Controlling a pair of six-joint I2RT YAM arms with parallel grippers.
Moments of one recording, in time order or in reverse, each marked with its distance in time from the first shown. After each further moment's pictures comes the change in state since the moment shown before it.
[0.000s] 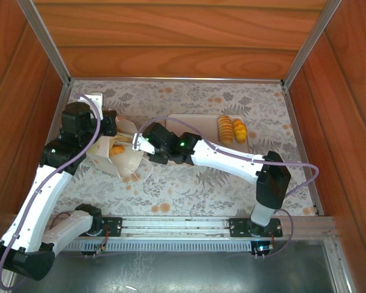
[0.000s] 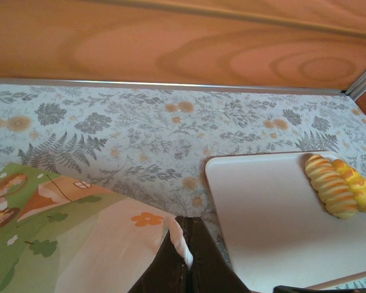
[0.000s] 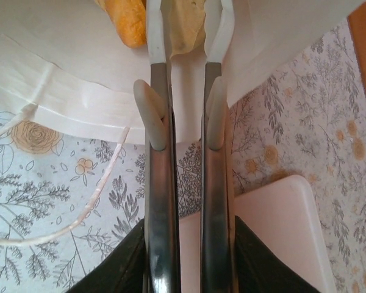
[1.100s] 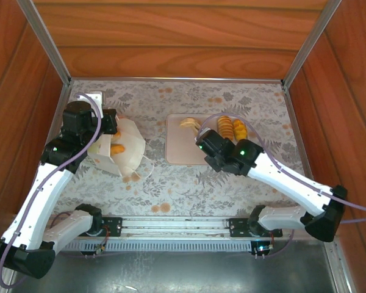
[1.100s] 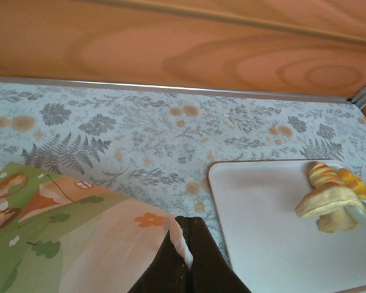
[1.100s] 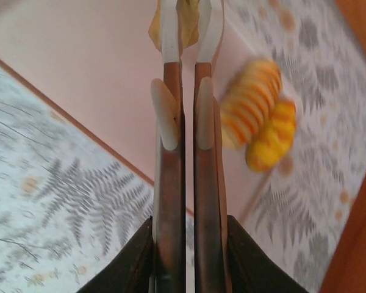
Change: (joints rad) left arm 0.000 0.016 -0.002 0.022 -0.034 -0.026; right arm -0.171 -0.500 -0.295 -0.513 0.300 0.503
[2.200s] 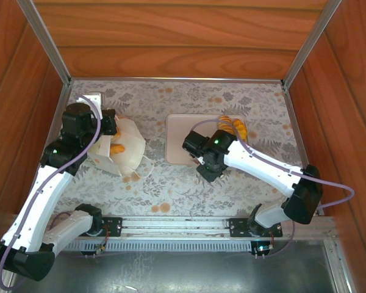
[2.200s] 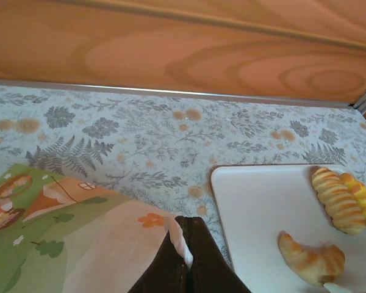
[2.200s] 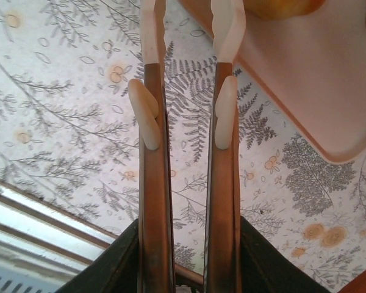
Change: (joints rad) left arm 0.000 -0.023 -0.027 0.024 -0.011 0.000; right arm 0.021 0.220 0.121 -0.263 -0.340 0.132
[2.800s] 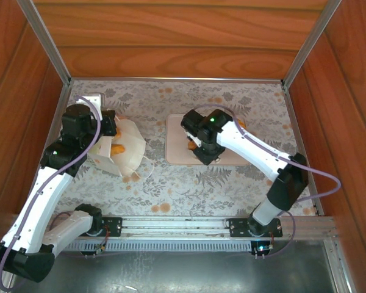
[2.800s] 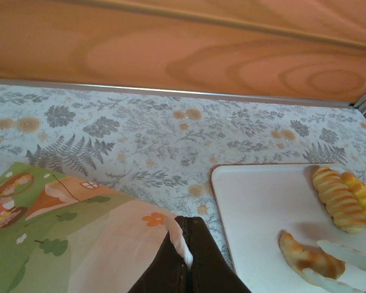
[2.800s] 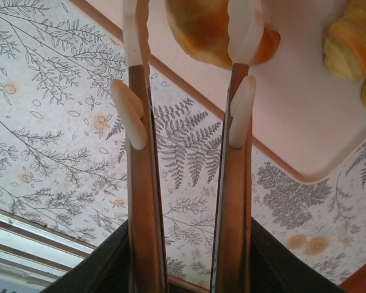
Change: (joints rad) left arm 0.000 -0.013 -0.015 0.005 -0.001 0.000; right arm -0.136 0.197 0.246 -0.060 -0.011 -0.110
